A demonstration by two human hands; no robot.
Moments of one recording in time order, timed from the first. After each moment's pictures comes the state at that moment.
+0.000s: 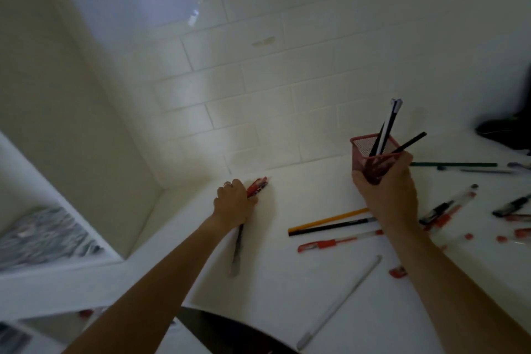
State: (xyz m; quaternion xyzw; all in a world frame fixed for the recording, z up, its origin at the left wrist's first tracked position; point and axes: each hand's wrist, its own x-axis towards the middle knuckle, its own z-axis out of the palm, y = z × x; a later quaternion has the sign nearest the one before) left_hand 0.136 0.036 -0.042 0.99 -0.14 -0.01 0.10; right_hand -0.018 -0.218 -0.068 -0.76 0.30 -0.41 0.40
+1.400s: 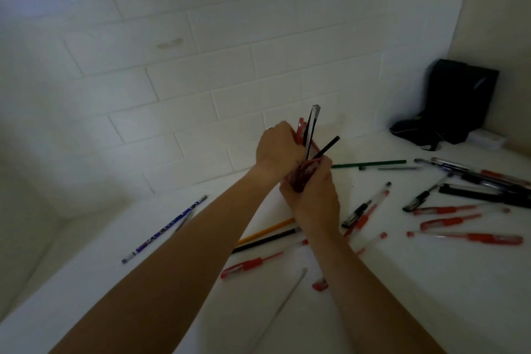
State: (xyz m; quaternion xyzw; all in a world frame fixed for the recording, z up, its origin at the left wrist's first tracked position) left_hand 0.057 -0.193 0.040 0.88 -0.34 0.03 0.34; right_hand -0.016 -0.218 -0.065 -0.76 0.33 -0.40 0.38
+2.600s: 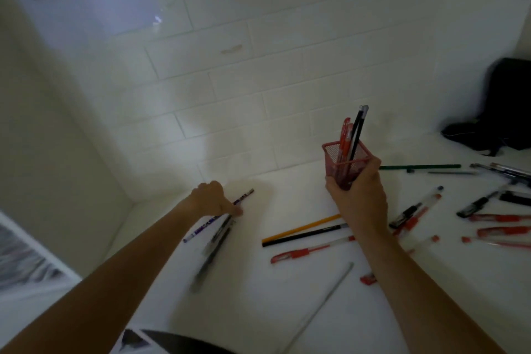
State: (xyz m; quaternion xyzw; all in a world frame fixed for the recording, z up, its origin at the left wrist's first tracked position) left_hand 0.154 0.020 0.002 0.97 -0.18 -0.14 0.00; right_hand -0.015 -0.220 -0.070 -0.76 0.32 -0.41 0.39
